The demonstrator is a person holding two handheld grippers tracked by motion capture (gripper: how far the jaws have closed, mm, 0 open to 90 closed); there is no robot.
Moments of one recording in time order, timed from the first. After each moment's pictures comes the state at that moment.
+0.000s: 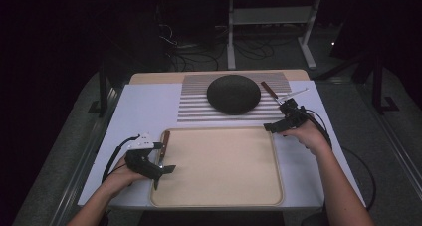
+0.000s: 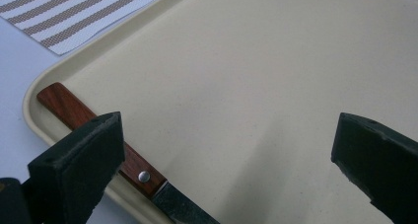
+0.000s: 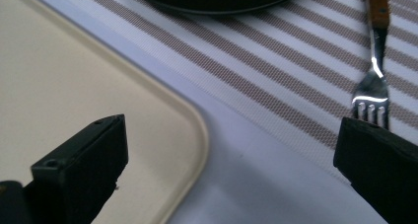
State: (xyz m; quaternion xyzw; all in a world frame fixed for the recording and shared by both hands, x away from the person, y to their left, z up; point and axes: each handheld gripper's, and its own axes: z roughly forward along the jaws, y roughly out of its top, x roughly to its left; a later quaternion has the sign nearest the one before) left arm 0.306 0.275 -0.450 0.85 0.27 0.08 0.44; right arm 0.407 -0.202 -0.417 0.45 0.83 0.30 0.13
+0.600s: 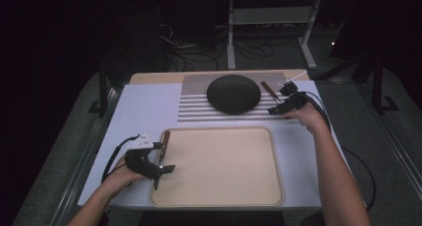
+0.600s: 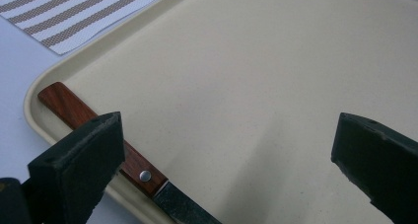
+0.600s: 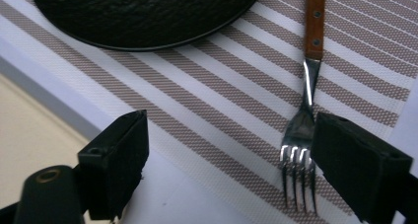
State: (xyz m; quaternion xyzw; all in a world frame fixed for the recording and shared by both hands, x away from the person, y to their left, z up) left arm 0.307 0.275 -0.450 0.85 0.27 0.08 0.44; right arm 0.466 -0.215 -0.409 0.47 0.83 0.26 0.13
